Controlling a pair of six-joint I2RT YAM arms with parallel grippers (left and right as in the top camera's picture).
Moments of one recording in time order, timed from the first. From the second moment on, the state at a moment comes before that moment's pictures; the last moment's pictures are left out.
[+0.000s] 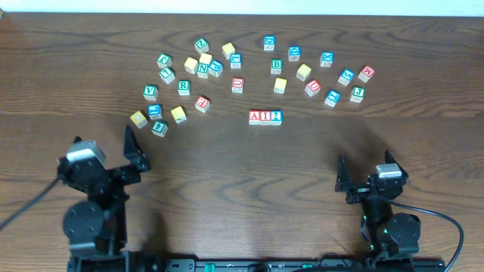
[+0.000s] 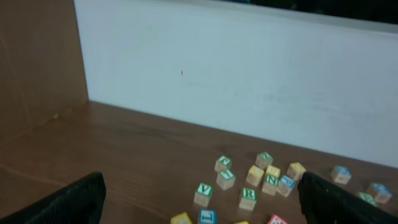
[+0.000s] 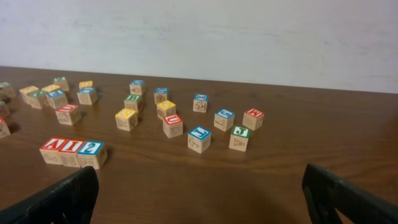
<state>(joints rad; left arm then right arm) 0.08 0.31 0.44 -0.17 -0.09 -0.15 0.09 0.01 0.01 -0.07 -0.01 -0.01</state>
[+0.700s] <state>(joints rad) 0.09 0.01 0.01 -0.01 -0.09 -0.13 0.09 0.01 0.01 -0.07 -0.01 -0.01</state>
